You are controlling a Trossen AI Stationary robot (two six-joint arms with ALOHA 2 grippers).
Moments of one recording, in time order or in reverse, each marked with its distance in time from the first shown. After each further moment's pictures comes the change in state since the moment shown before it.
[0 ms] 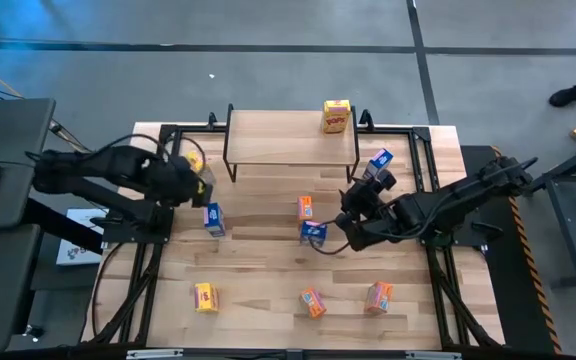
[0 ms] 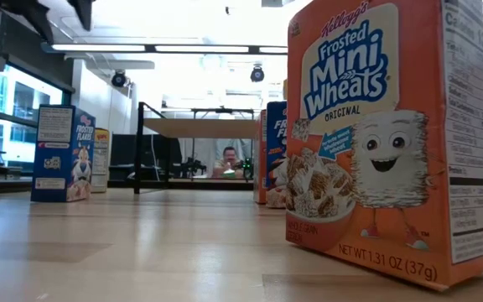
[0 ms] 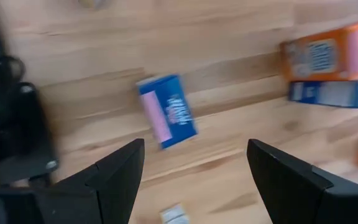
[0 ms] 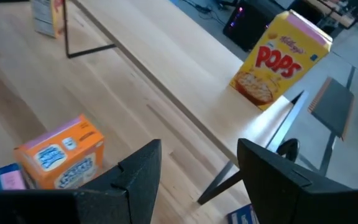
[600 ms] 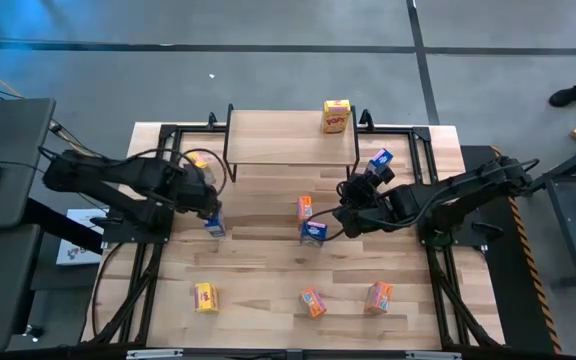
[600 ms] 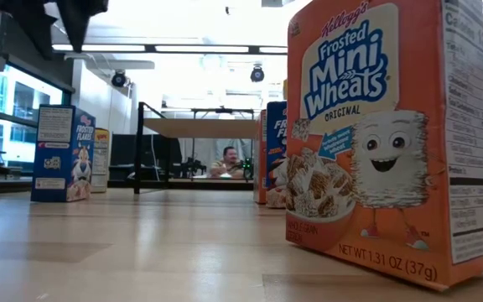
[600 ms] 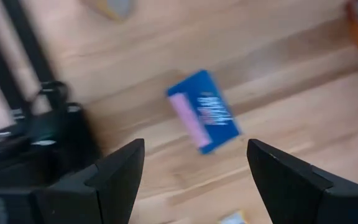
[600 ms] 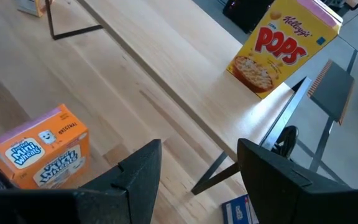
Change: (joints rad) left arm -0.029 0.126 0.000 -0.096 -0.032 0.140; right arm -0.074 0.000 0.000 -0.001 -0.078 -0.045
